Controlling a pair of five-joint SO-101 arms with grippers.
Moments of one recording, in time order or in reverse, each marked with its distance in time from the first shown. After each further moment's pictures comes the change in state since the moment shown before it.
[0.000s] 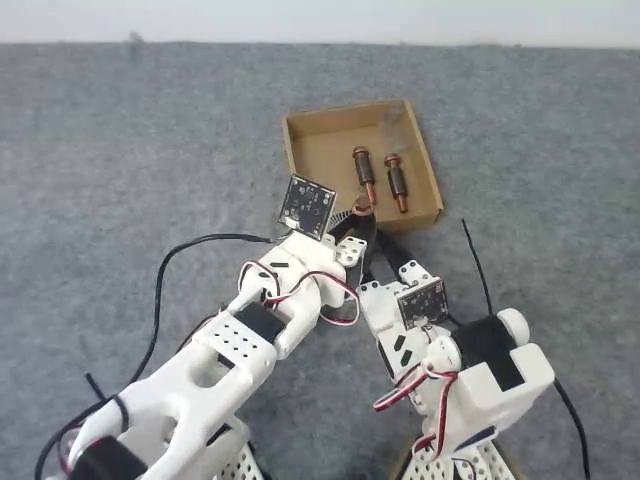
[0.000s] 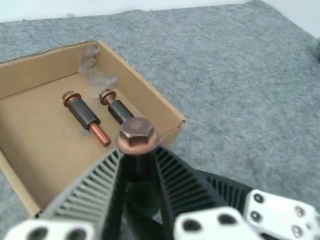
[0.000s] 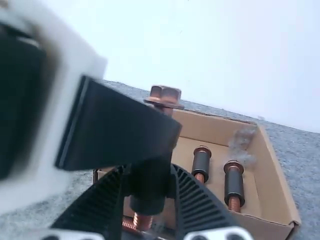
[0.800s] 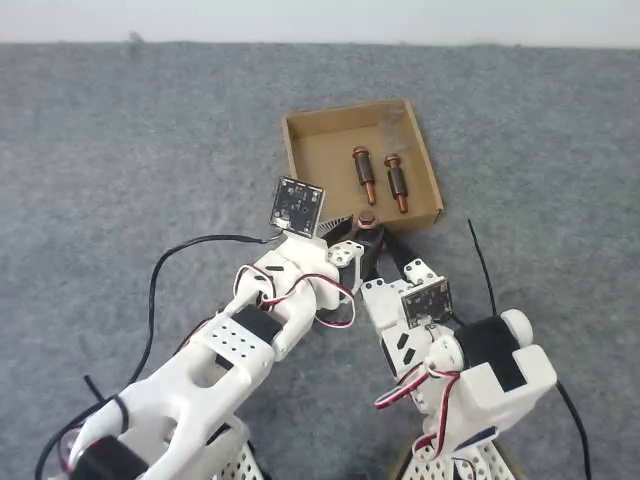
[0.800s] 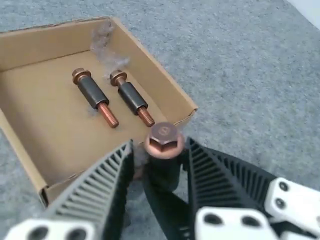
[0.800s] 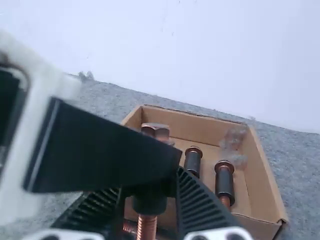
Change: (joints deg) left arm -0.7 0.2 1.8 0.5 4.7; right arm 1.1 -0.2 0.1 0.0 0.1
